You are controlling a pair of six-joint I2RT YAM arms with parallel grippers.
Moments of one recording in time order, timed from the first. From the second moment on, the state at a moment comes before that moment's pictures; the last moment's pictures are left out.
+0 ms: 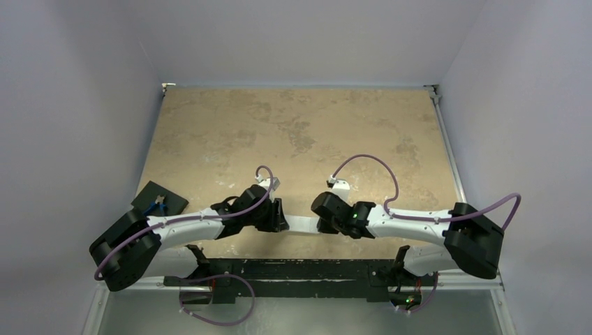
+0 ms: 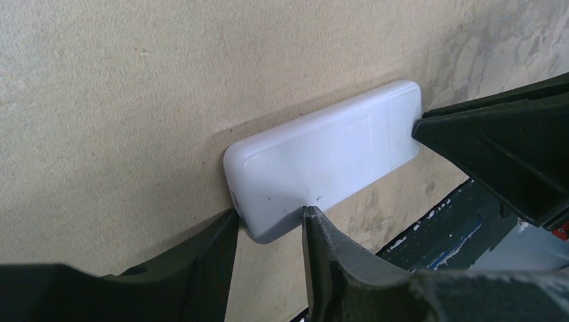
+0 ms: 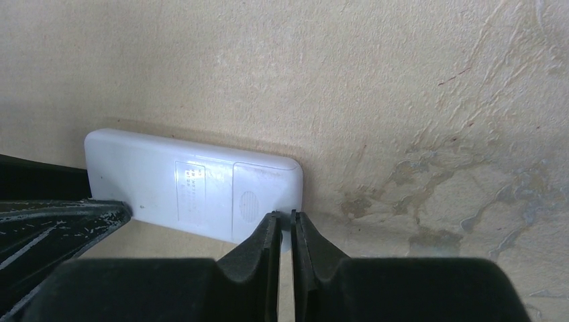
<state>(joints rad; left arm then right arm) -0.86 1.24 0.42 0.01 0.11 -0.76 1.08 1.32 0.63 -0.36 0.34 1.08</state>
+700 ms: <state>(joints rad) -0.86 1.25 0.43 0.01 0.11 -0.76 1.08 1.33 0.64 -0.35 0.32 1.01</state>
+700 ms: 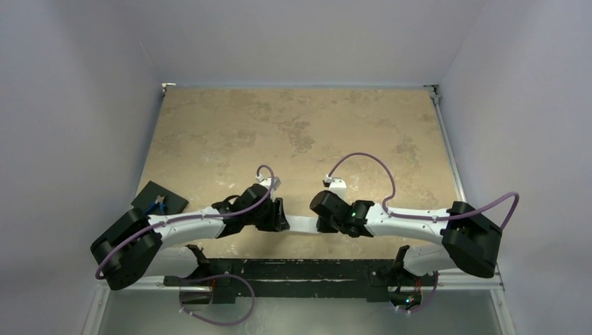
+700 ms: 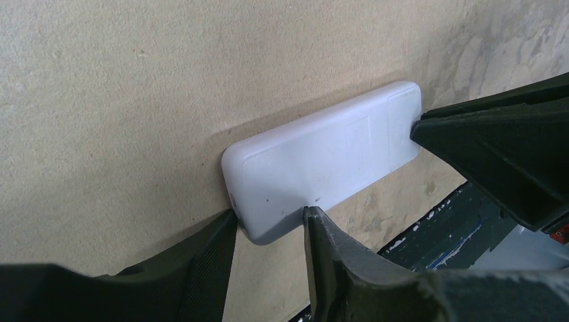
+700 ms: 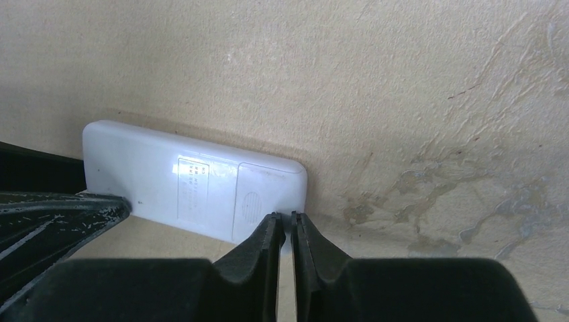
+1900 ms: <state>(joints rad) -0.86 1.17 0.67 -0.38 -0.15 -0.72 1.08 1.19 0.80 -0.53 0.54 0.79</state>
